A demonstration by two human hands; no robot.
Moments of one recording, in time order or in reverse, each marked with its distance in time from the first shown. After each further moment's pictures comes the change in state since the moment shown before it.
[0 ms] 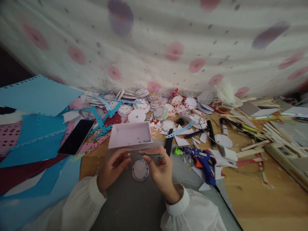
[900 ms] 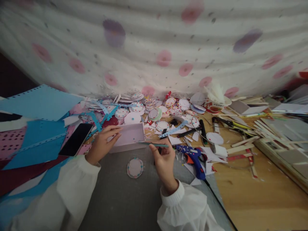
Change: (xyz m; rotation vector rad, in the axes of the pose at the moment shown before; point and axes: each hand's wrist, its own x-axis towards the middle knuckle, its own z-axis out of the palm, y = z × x) left_hand 0.070 0.038 -0.037 0.635 0.136 0.445; right_hand 0.017 0.006 -0.022 0.126 0.260 0.062
